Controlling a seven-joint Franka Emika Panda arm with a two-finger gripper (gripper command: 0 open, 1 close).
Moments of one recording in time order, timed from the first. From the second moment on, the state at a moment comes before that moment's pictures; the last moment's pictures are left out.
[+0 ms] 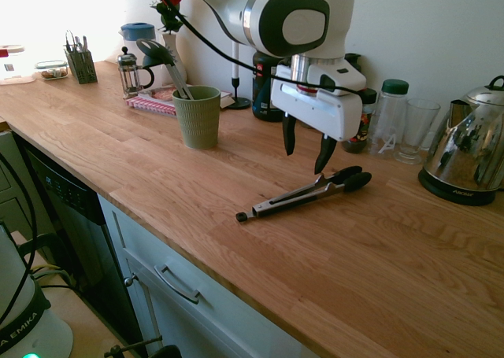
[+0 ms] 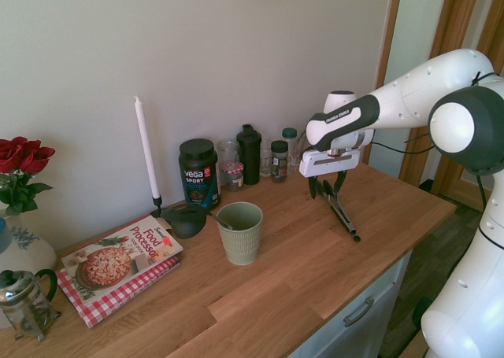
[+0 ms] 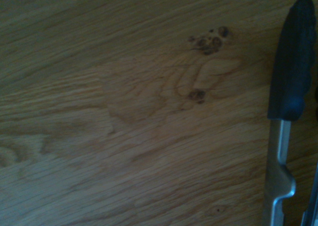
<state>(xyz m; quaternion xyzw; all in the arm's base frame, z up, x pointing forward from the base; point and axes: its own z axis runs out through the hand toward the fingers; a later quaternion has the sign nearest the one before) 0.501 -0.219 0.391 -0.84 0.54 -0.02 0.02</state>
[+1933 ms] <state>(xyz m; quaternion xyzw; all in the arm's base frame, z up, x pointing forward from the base) 0.515 -0.233 0.341 -0.86 0.51 -0.02 0.04</state>
